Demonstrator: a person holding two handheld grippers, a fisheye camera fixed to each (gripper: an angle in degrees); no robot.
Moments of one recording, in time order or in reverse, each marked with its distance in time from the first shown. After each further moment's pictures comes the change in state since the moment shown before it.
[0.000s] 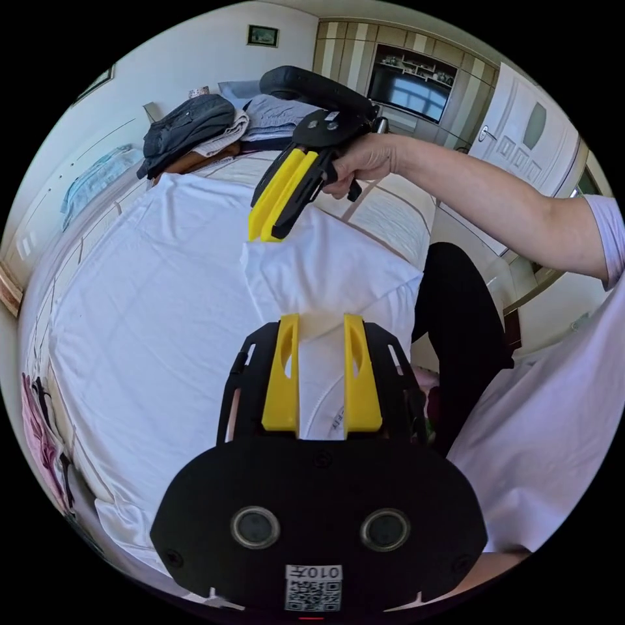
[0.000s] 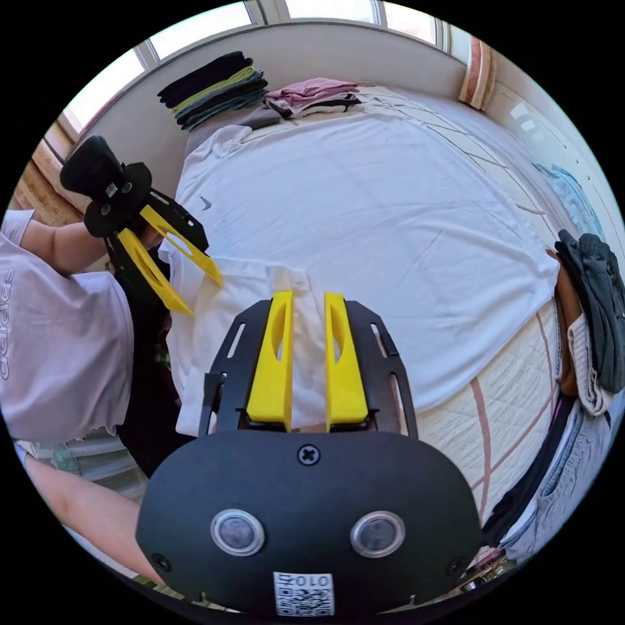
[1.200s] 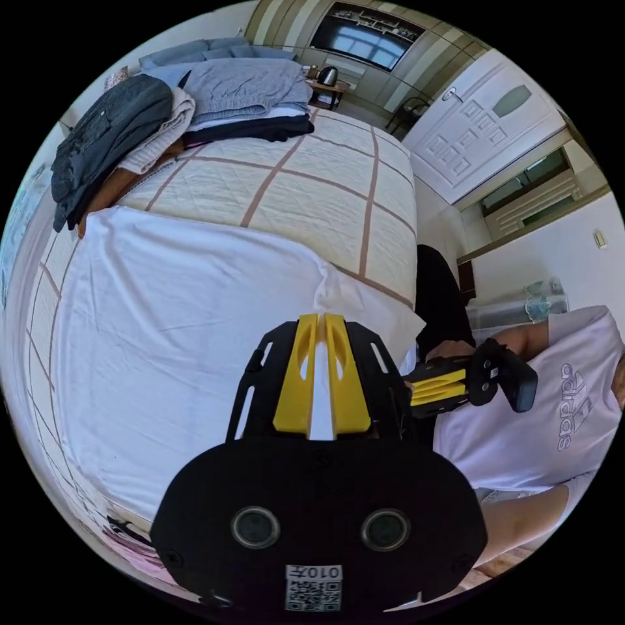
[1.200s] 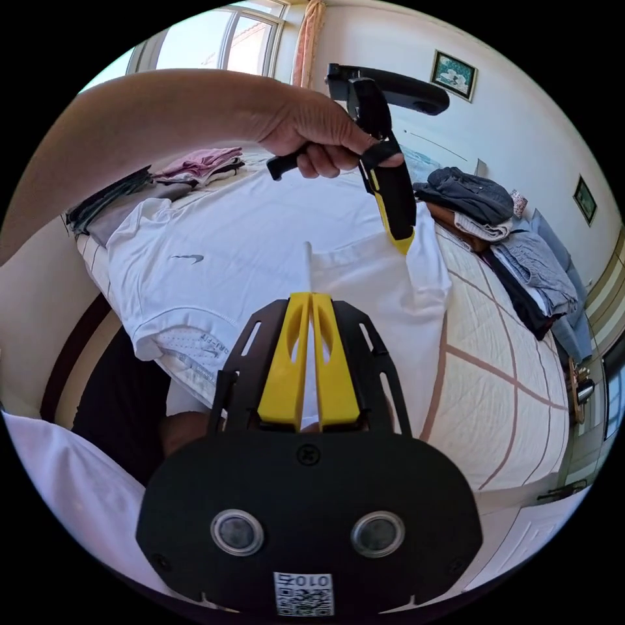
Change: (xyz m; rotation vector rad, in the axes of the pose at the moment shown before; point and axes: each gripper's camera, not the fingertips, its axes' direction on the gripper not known) left arm -0.153 -0.210 0.019 -0.332 0.243 0.213; right arm -0.294 0.049 0.013 0.307 0.459 0.614
